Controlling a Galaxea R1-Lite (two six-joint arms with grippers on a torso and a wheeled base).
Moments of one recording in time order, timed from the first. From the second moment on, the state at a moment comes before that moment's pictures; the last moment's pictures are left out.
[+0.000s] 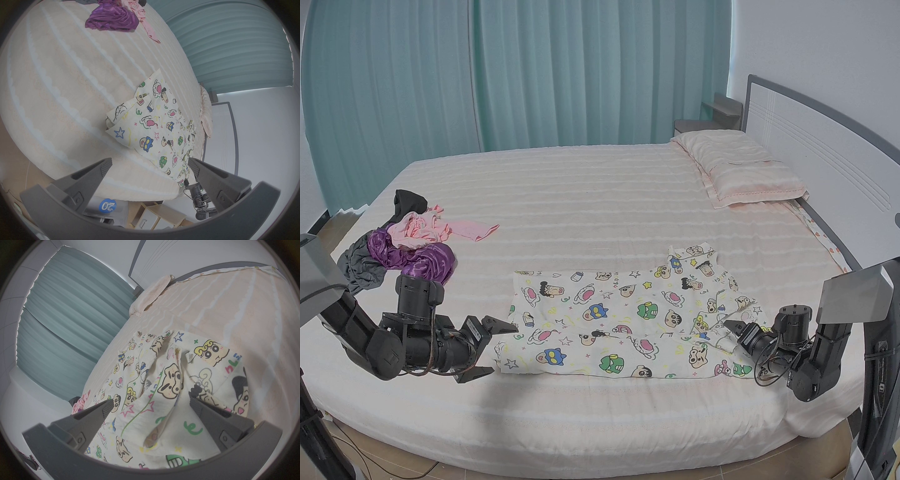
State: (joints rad) left arm -0.17 1.94 -0.59 -0.59 -0.39 -1.03; right arm 0.16 2.42 -0.53 -1.40 0.01 0.87
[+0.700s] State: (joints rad) left arm -0.17 1.97 -0.59 -0.61 -0.39 -1.02; right arm 0.18 2.46 -0.66 -1.30 0.01 0.88
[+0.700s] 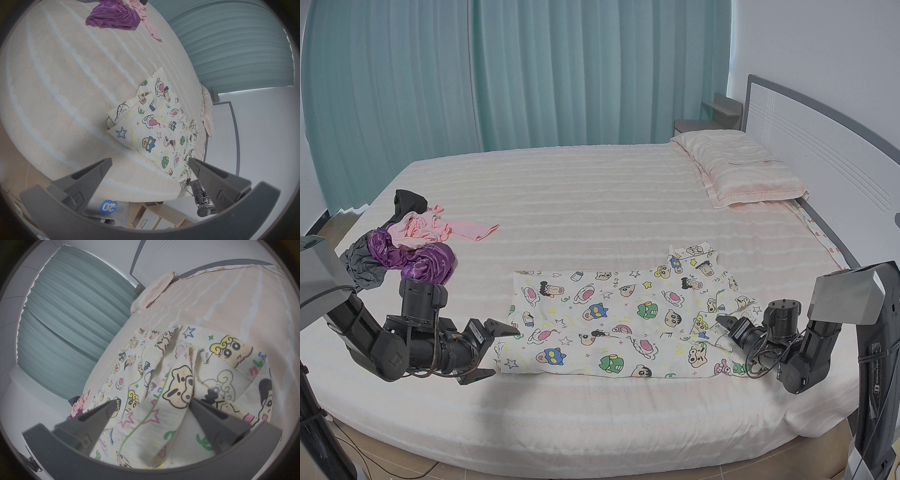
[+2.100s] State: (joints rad) left arm -0.19 2.04 -0.55 -0.72 -0.38 -1.02; right arm 0.32 2.16 -0.32 -1.26 -0.17 0.88
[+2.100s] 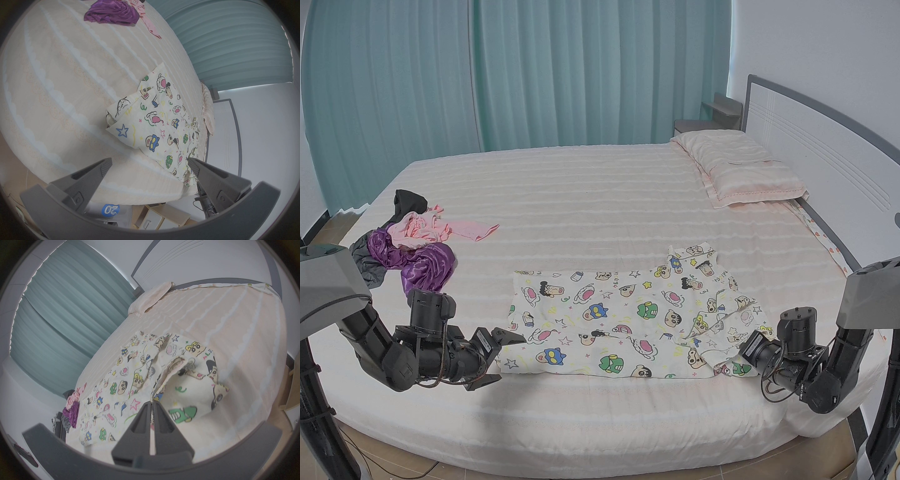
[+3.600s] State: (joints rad) left arm -0.19 2.04 -0.52 -0.79 -0.38 -1.02; right arm 0.49 2.25 -0.61 -1.14 -0.04 0.82
